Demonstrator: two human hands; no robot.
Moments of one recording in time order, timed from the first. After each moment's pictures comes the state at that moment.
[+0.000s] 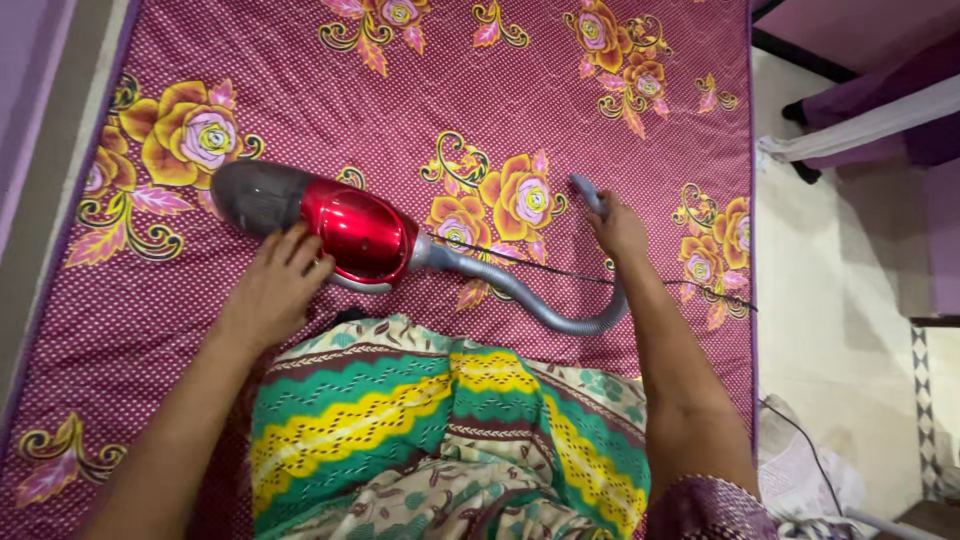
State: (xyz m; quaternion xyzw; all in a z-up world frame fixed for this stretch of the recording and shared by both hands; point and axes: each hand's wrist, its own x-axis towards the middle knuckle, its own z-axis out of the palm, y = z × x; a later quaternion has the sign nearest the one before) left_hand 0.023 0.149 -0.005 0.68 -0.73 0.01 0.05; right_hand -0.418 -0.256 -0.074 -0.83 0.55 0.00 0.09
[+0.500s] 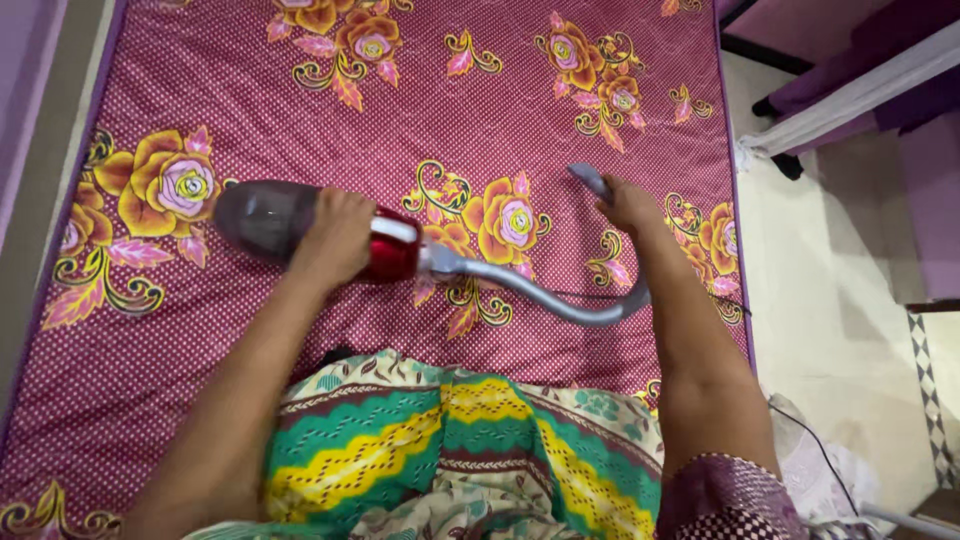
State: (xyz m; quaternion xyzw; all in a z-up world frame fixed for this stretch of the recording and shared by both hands) left_hand 0.015 -0.004 -0.030 0.67 -0.70 0.01 0.22; right_hand -0.428 -0.356 -0.052 -0.86 0.50 0.09 0.07
